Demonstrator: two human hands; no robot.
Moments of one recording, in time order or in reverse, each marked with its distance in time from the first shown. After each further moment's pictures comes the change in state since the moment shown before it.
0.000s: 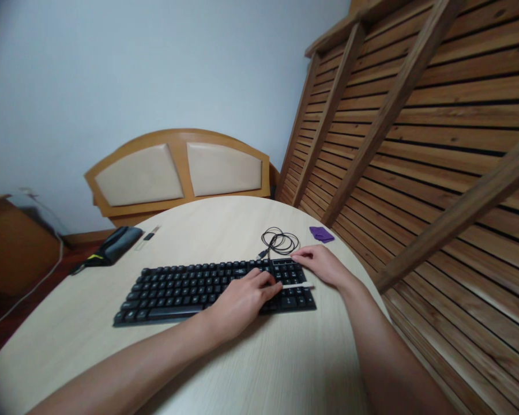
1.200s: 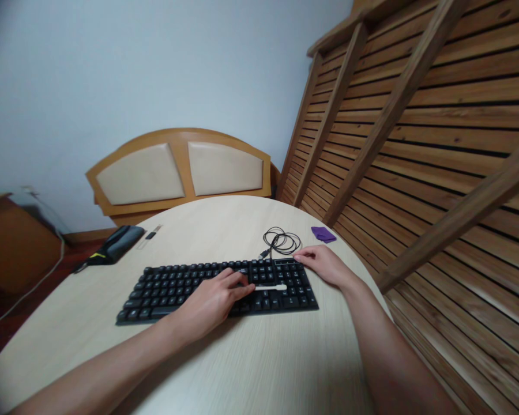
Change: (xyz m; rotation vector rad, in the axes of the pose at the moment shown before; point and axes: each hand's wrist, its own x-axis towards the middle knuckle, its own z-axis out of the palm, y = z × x) left_hand -0.048 -0.032 -0.013 0.010 -0.004 -0.061; right_hand -0.001 -0.006 -0.001 0.007 -0.003 0.041
